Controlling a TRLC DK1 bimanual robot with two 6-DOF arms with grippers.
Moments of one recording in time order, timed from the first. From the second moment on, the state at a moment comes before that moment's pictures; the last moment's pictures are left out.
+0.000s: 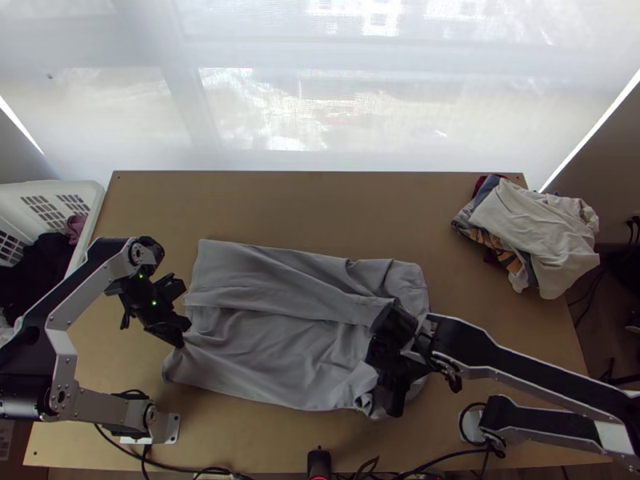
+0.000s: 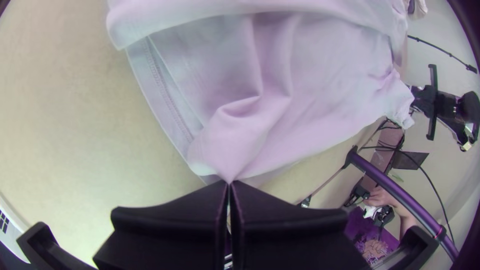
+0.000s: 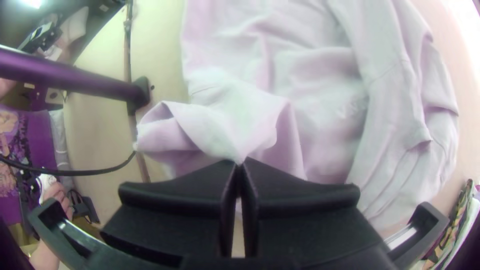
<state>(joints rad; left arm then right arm) 0.02 1.53 1.03 -1.42 0.26 0.44 1.03 1.24 0.87 -0.95 -0.28 -0.19</state>
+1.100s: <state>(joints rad) 0.07 1.49 1.22 -1.44 0.25 0.40 0.68 1.17 1.03 -1.03 -0.26 -0.23</state>
